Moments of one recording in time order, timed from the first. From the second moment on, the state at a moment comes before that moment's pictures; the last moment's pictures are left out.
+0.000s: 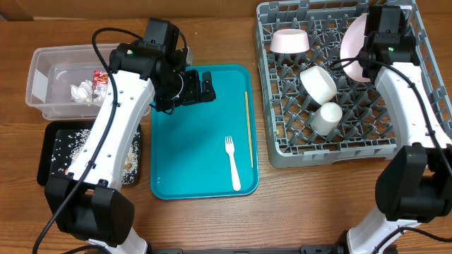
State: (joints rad) left arm -0.24 1.79 1.73 -1.22 0.32 -0.36; right arm -0.06 1.88 1.63 -0.58 0.71 -0.04
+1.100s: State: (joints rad) left arm -0.24 1.79 1.73 -1.22 0.31 -0.35; right arm -0.02 1.88 1.63 -0.59 0.47 -0.04
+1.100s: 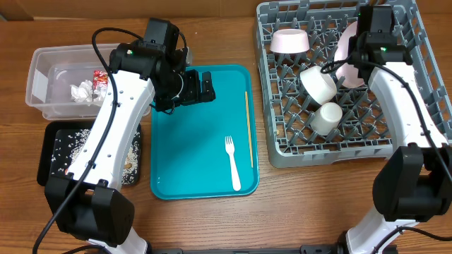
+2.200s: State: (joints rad) left arm -0.24 1.79 1.73 -1.22 0.31 -0.35; right arm -0.02 1.58 1.63 -0.74 0.06 0.08
